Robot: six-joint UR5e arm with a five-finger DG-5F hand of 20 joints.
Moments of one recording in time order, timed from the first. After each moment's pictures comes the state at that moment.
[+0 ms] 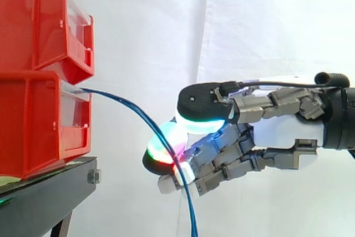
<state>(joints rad) 0.10 -2.29 -1.22 -2.72 -1.22 -0.41</state>
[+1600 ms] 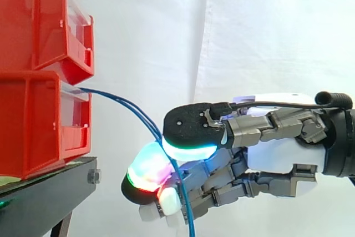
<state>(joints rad) 0.13 -2.33 -1.23 -2.65 -1.23 -0.39</state>
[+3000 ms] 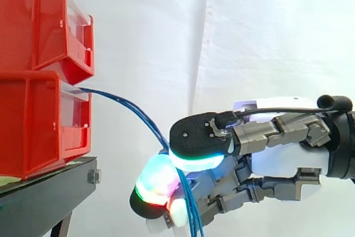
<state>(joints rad) 0.12 -2.33 -1.23 -2.69 -1.28 -0.38</state>
